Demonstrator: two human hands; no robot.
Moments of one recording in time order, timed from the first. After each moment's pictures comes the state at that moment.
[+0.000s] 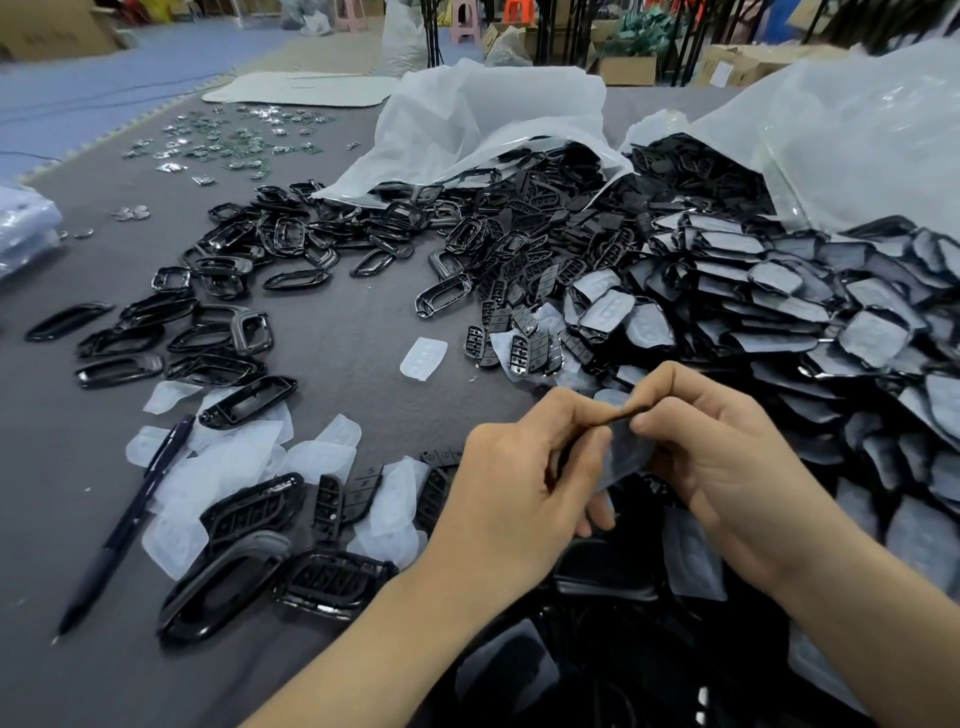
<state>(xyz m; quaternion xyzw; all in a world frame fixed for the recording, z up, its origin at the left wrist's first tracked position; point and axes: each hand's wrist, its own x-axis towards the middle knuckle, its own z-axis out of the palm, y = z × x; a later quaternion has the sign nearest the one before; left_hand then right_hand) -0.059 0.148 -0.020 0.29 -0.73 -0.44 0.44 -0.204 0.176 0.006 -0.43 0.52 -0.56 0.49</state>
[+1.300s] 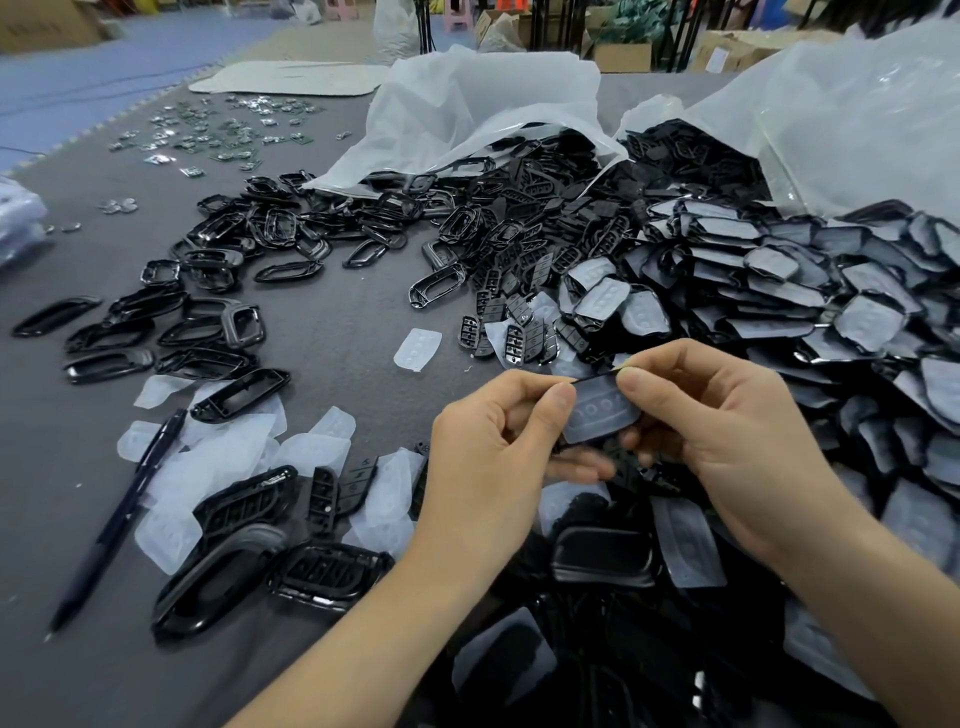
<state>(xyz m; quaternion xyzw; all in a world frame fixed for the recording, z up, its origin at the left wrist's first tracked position) -0.061 0.146 -0.013 0.33 -0.54 -0.62 0.47 -0.209 0.176 0.005 -0.44 0.53 -0.58 0.44</state>
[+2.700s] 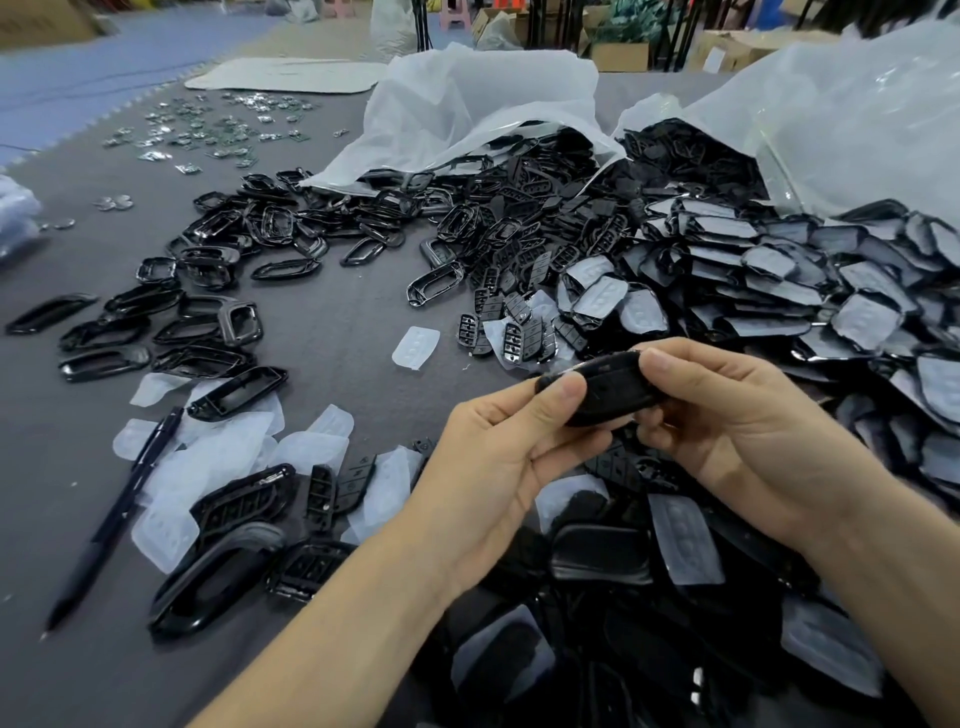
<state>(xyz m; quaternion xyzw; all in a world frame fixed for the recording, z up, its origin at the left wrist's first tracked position) -0.058 0.143 -0.001 0.25 -0.38 -0.80 0.40 -0.217 0.174 0.020 -0.34 0.47 -0.57 0.59</state>
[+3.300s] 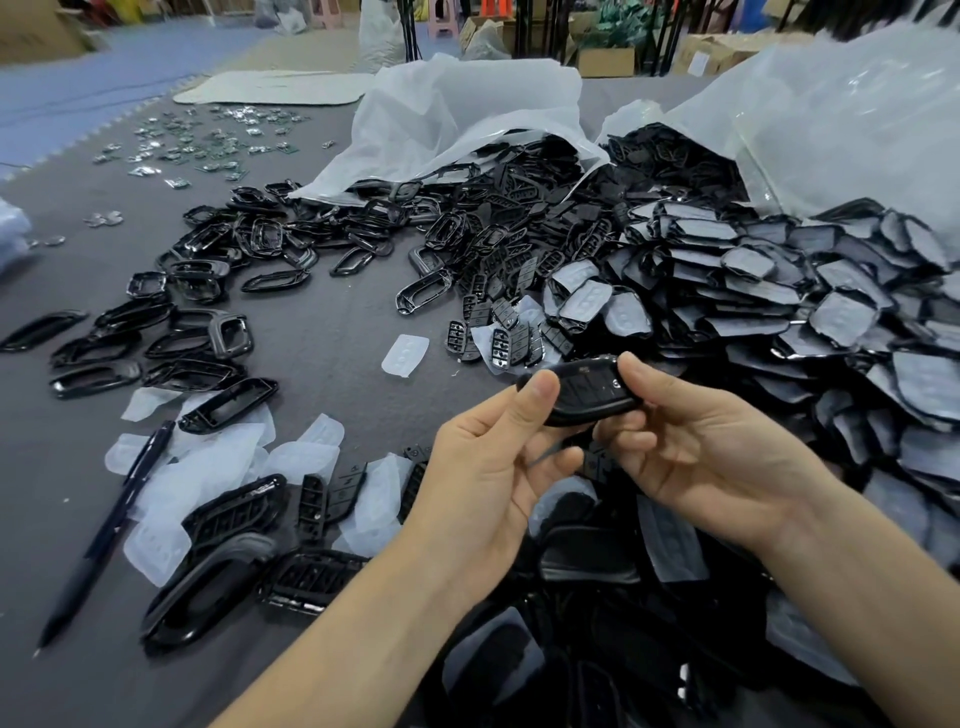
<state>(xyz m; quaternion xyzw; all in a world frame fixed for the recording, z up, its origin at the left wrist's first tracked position) -0.066 0.151 -0.001 0.28 -0.32 -0.79 0.43 -0.215 0.169 0.010 -0.14 0.39 -0.56 0.71</state>
